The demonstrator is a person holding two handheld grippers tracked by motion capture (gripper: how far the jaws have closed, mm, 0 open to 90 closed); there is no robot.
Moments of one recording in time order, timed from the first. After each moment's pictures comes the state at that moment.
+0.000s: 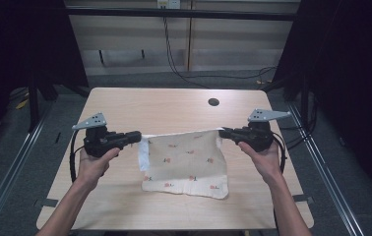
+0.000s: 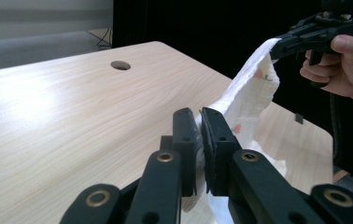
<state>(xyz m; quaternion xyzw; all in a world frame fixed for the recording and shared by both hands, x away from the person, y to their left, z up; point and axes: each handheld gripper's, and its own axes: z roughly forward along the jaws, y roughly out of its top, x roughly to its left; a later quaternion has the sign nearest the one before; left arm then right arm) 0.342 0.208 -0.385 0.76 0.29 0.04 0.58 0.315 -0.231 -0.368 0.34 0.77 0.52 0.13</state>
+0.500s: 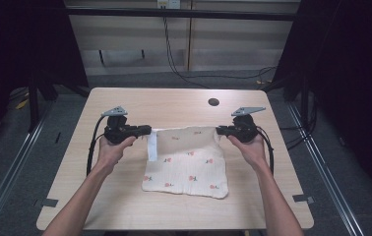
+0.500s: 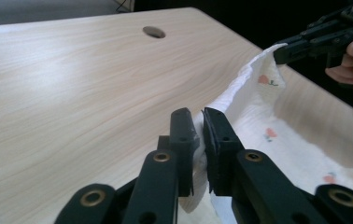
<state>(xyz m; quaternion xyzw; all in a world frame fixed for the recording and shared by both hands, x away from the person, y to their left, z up) 0.406 0.181 -0.431 0.78 0.34 0.03 0.52 0.382 -0.228 -0.431 0.41 0.80 0.42 0.14</state>
